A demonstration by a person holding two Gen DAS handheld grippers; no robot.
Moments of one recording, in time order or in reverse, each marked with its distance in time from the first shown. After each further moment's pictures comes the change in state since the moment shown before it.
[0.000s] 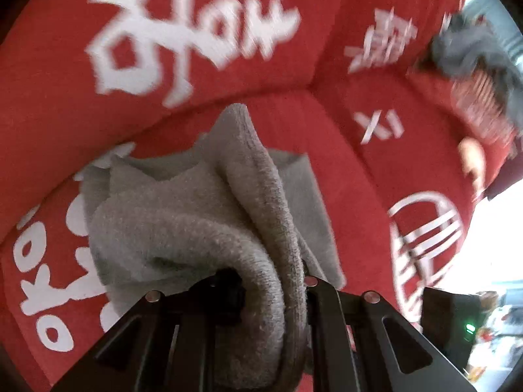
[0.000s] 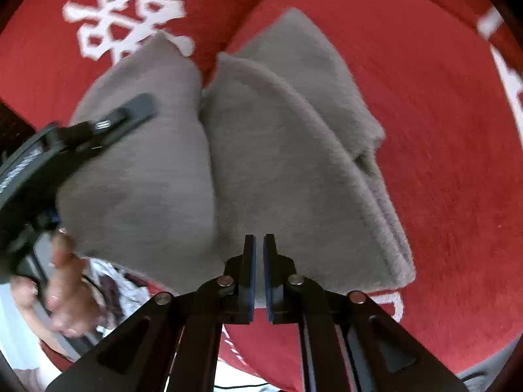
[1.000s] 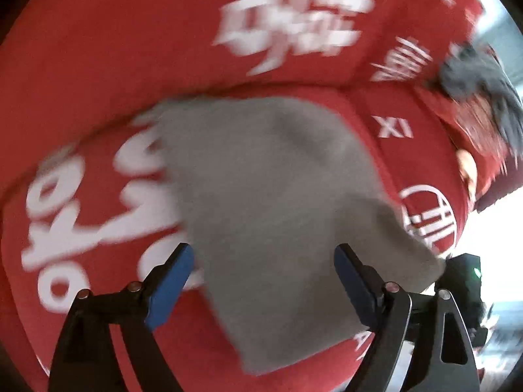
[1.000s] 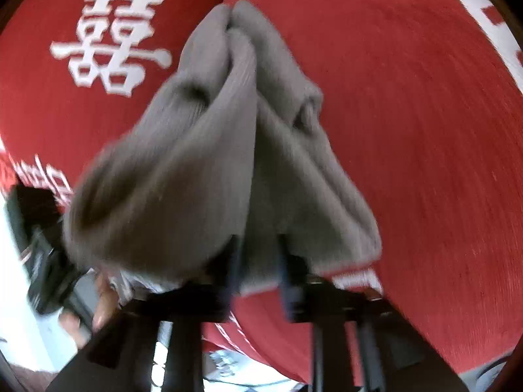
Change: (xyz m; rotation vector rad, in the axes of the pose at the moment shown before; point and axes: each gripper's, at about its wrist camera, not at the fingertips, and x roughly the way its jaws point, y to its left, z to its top) left arm -0.040 0.093 -0.091 -0.180 -0.035 -0.079; right arm -0.034 -0.060 -0.018 0.025 0.018 0.105
